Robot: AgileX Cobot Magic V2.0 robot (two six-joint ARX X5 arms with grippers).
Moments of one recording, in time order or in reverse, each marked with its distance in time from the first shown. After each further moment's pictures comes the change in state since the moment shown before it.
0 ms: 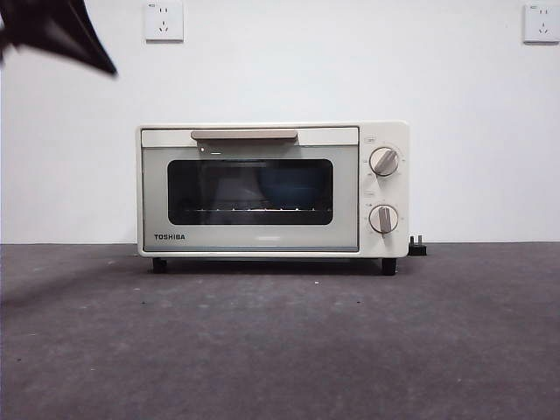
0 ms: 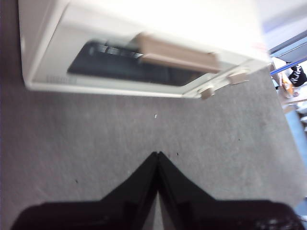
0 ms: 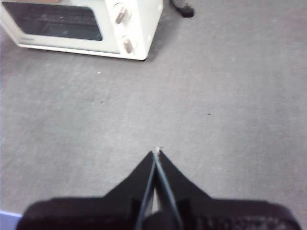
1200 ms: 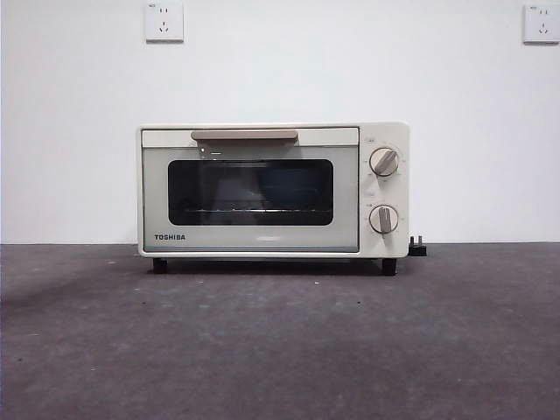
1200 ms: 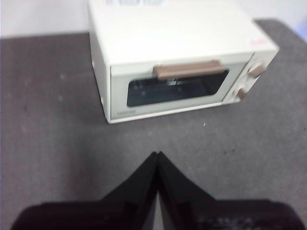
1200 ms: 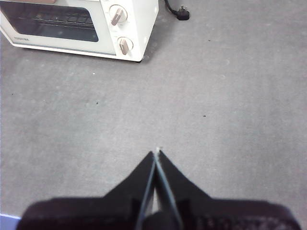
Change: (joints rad) left arm -0.053 -0.383 0.003 -0.207 -0.322 0.272; right arm 0.000 0.000 0.000 -0.001 0.012 -0.016
